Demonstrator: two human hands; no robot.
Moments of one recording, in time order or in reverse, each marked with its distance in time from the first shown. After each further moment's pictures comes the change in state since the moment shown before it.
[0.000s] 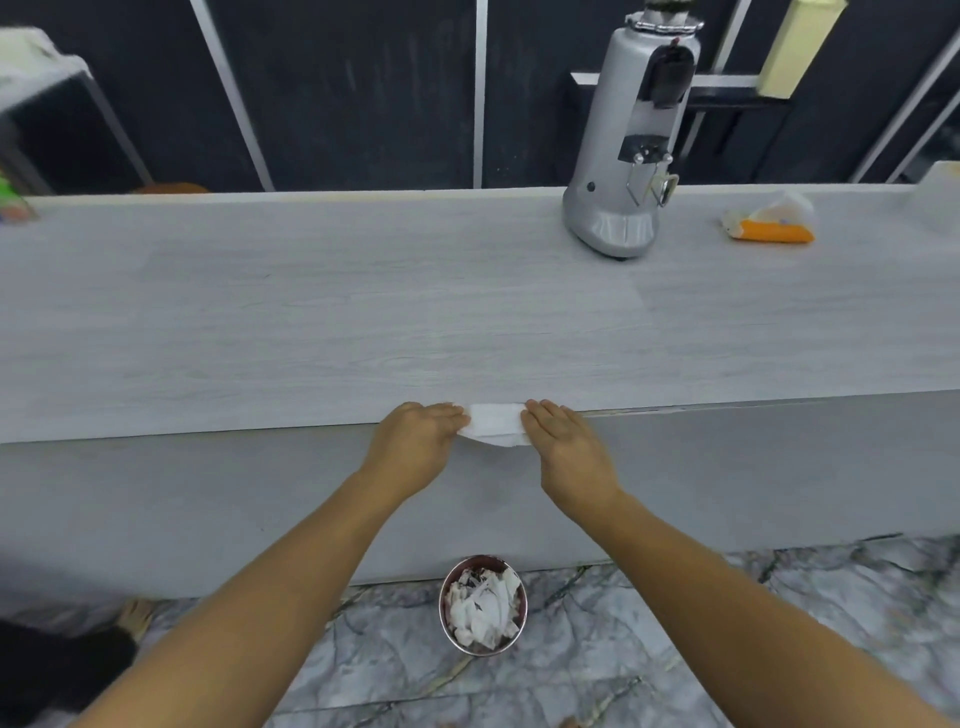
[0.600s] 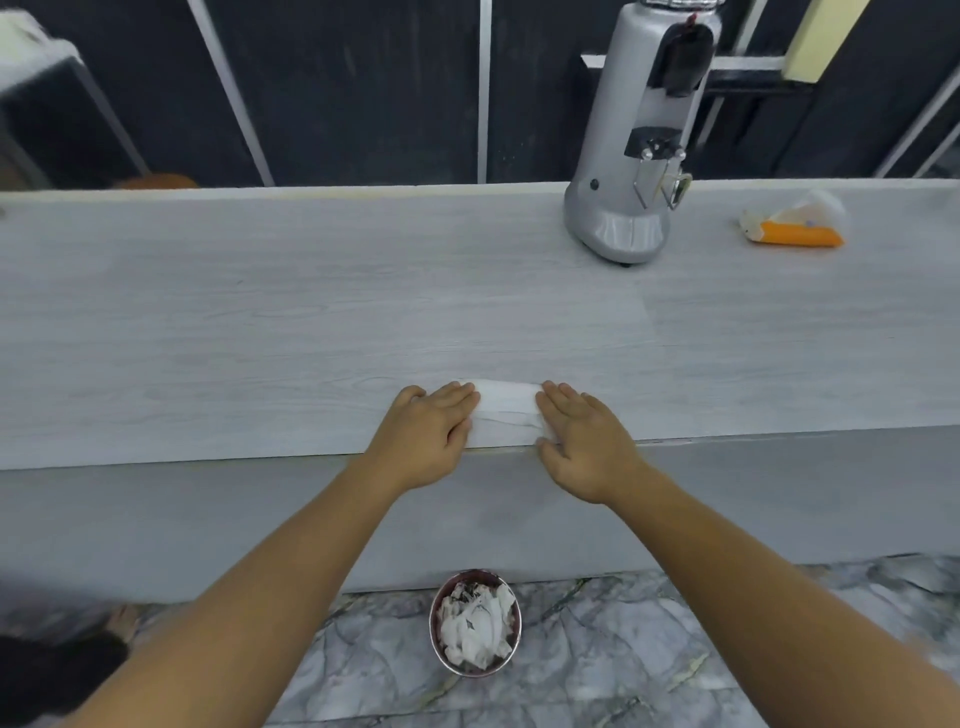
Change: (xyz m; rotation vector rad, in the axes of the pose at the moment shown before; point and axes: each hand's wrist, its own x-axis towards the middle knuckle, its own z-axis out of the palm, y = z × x) left_hand 0.059 -0.011 0.029 0.065 -0.315 -0.105; right_hand 0.046 0.064 -0.018 0.092 -0.177 0.045
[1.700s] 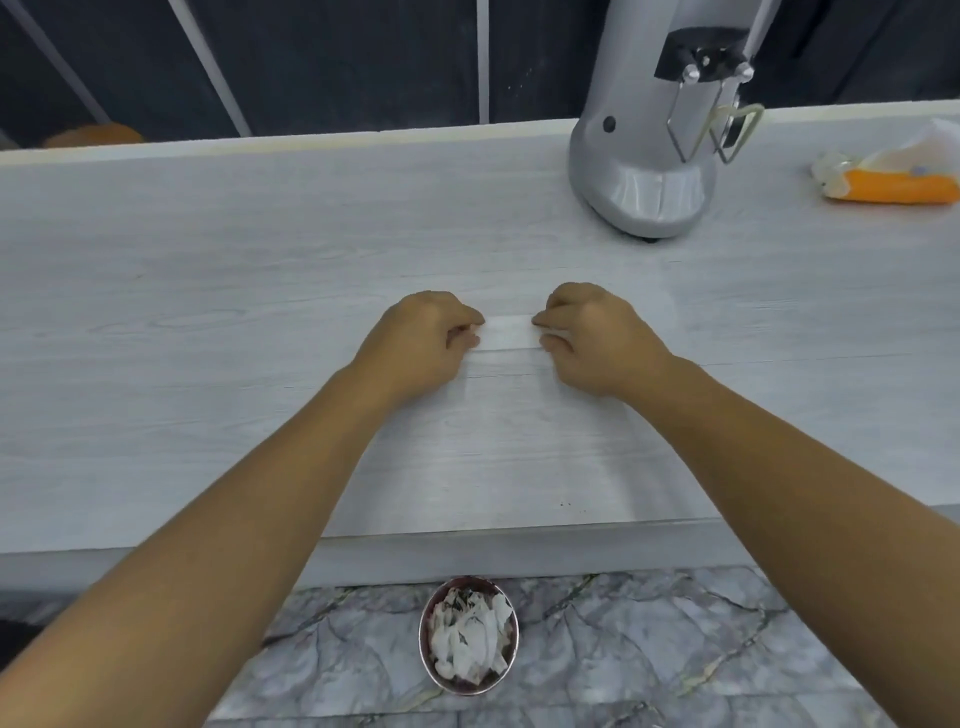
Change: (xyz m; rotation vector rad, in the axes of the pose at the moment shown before) left_hand 0.179 -0.030 -0.003 -0.191 0.093 -0.095; right_hand 0.164 0.113 -0.012 0.135 0.180 -0.184
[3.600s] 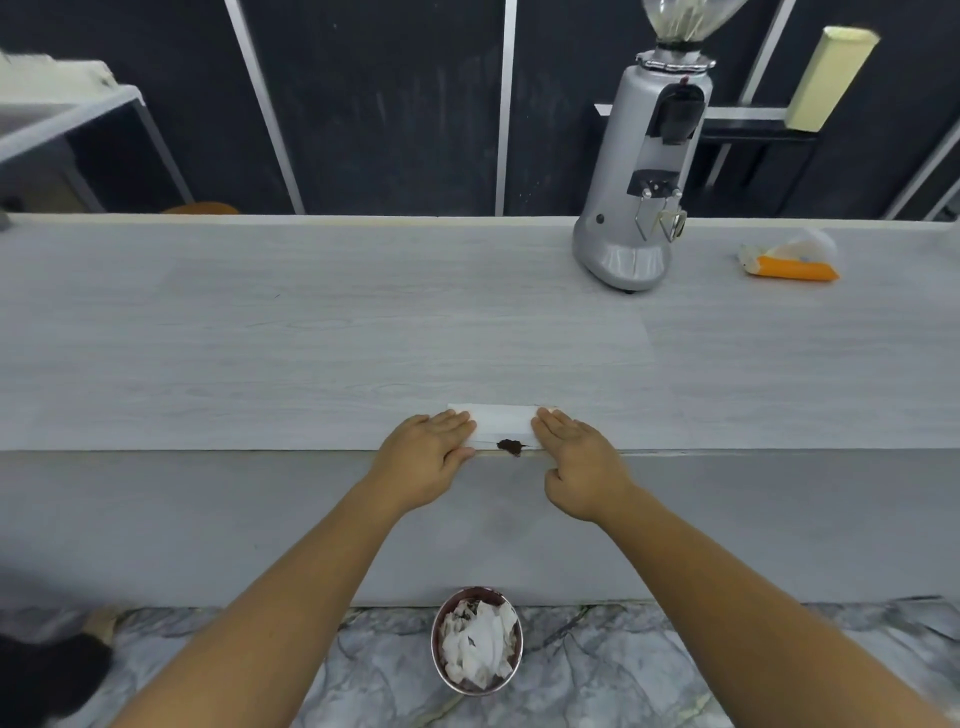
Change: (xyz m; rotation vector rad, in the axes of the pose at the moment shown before) left_hand -0.217 0.018 -0.011 0.139 -0.104 -0.010; right_hand -0.157 -0.152 0.007 -0.103 -0.286 0.167
